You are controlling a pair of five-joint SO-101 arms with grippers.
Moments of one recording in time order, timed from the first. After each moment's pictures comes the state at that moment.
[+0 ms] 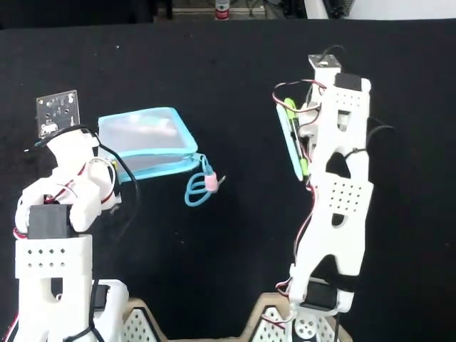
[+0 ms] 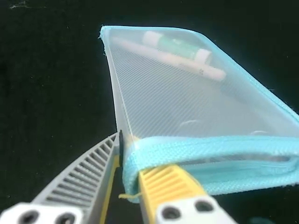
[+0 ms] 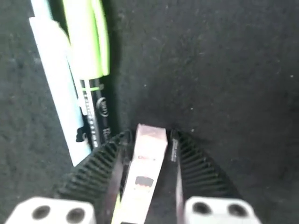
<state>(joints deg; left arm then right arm) -7.8 -56.7 41.7 70.5 7.6 12.0 60.4 -54.1 88.7 12.3</state>
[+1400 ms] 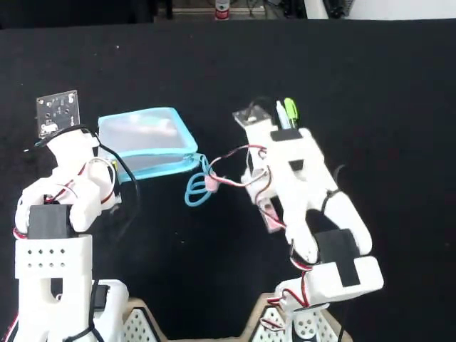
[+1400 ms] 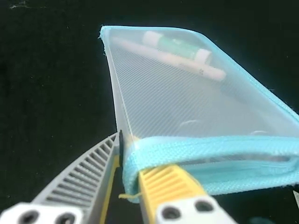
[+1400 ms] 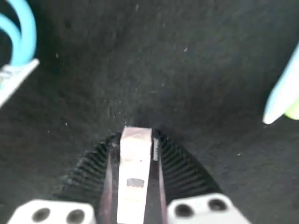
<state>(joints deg) -7.8 -56.7 41.7 70.5 7.6 -9.4 2.5 30.9 67.6 12.5</state>
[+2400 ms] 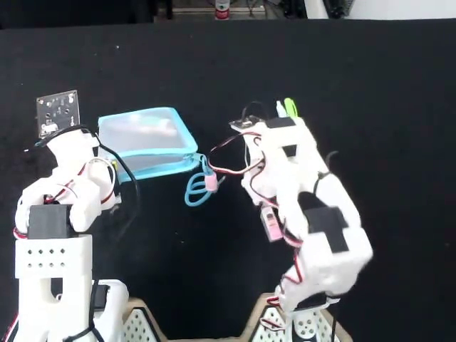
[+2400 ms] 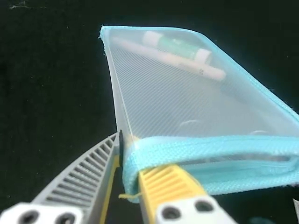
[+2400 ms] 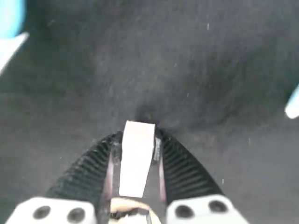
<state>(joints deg) -7.8 -56.7 41.7 70.5 7.5 -9.8 11.6 19.9 80.8 14.5</state>
